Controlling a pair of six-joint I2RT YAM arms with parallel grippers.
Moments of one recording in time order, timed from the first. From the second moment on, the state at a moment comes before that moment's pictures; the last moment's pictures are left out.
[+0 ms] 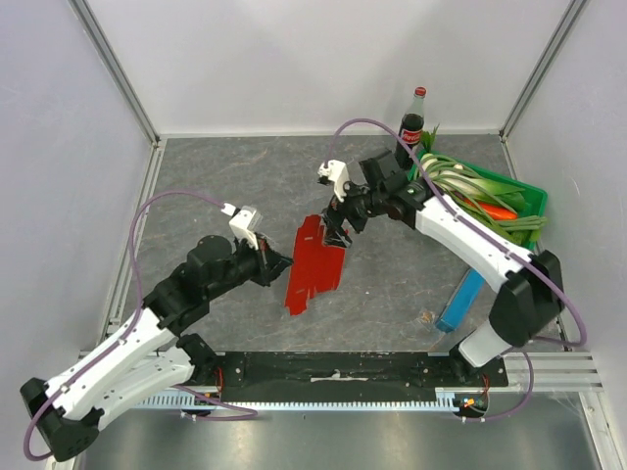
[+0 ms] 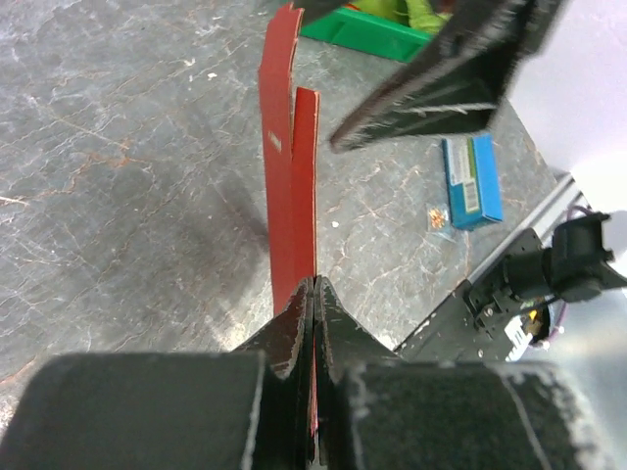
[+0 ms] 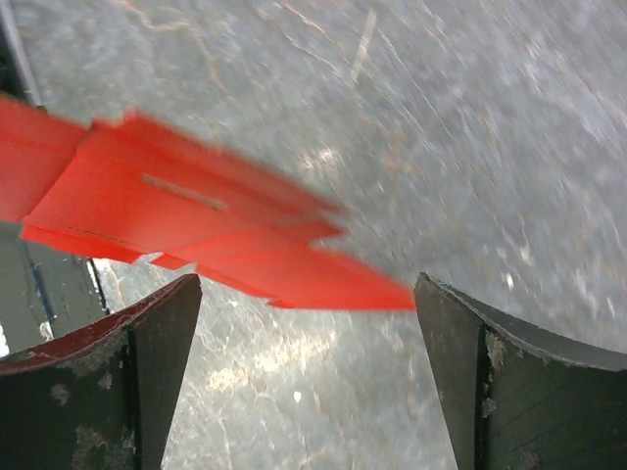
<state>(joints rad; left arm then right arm) -0.75 0.74 0.70 -0.30 0.06 -0.50 0.61 1.53 1.35 -0.58 -0.49 -0.25</state>
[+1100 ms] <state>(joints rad) -0.75 0.79 0.55 -0.40 0.00 -0.75 0.59 1.75 1.35 -0.47 -0.42 -0.14</state>
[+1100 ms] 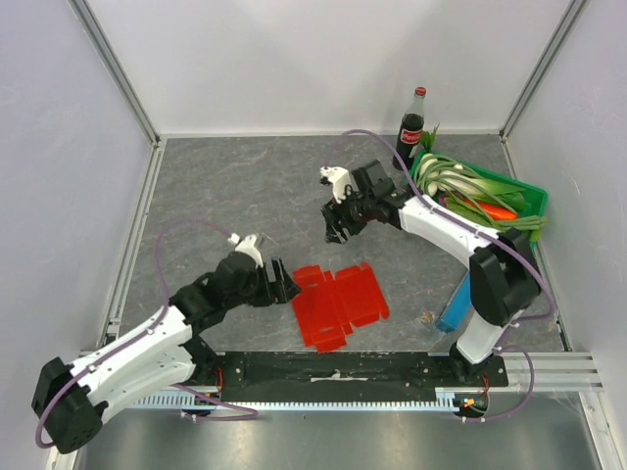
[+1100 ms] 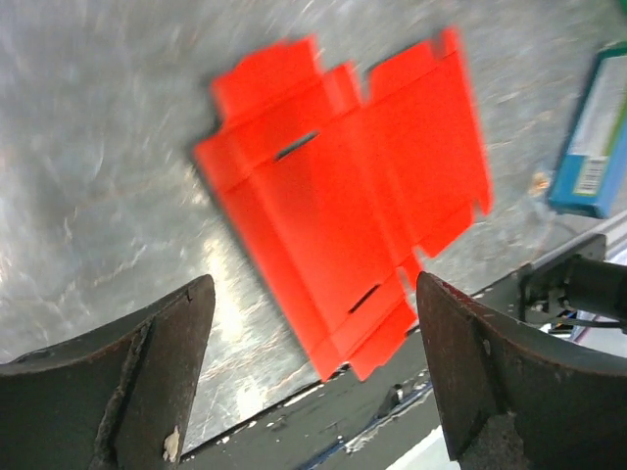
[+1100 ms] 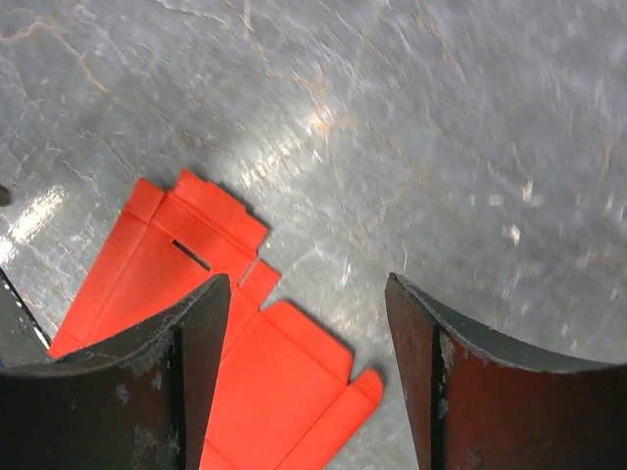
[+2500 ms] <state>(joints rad) -0.79 1.31 0.07 0.72 0.00 -1.19 0.56 1.38 0.96 -0.19 -0.40 0.05</state>
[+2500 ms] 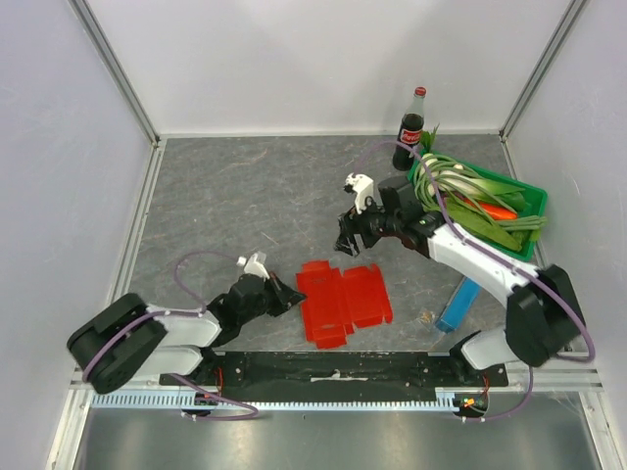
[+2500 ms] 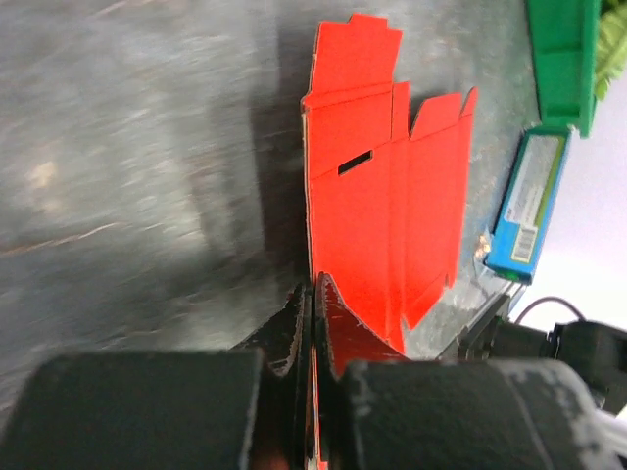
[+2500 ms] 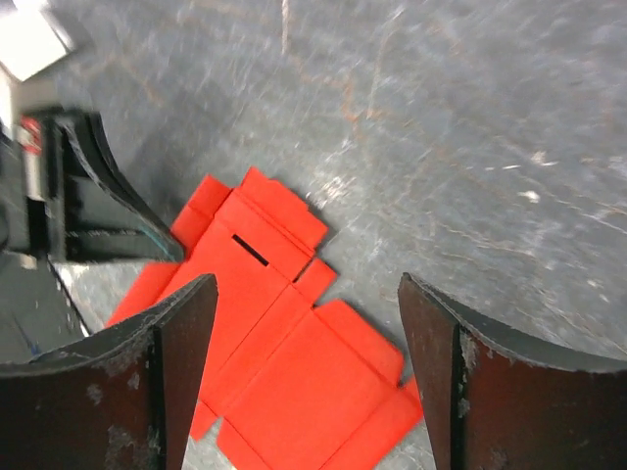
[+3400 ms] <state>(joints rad) -0.70 1.01 0.80 -0.25 0.39 -0.24 0.51 1.67 1.33 -0.67 -1.13 -0.57</state>
